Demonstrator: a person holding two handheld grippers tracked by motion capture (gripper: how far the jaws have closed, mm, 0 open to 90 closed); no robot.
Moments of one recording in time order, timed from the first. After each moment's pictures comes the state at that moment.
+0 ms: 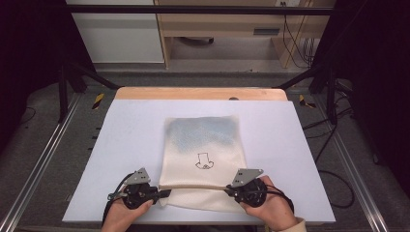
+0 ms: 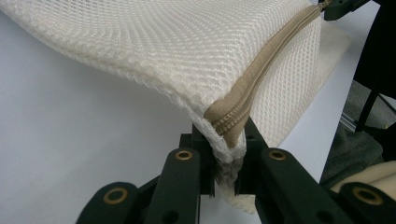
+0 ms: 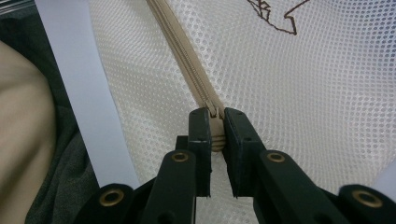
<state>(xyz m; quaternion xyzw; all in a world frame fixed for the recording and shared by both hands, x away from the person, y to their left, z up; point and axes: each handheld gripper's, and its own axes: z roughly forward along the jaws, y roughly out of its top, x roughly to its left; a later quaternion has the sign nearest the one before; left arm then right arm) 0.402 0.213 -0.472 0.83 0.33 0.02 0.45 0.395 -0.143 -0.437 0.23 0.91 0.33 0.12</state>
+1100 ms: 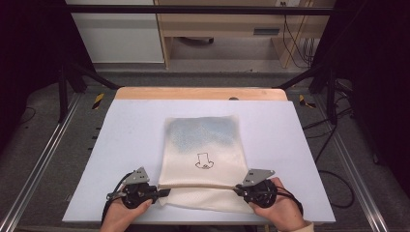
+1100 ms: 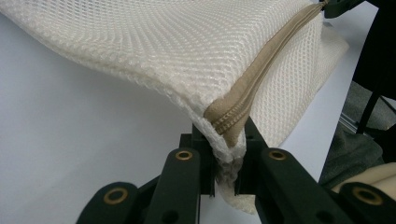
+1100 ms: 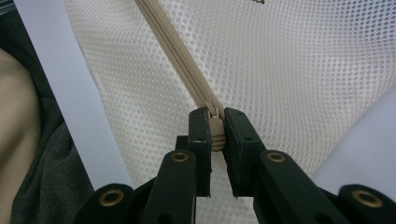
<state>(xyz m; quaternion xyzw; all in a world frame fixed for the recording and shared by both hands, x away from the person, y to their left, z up) 0.402 0.215 -0.469 0.83 0.33 0.03 0.45 0.392 -0.169 -0.440 0.27 0.90 0.33 0.13</state>
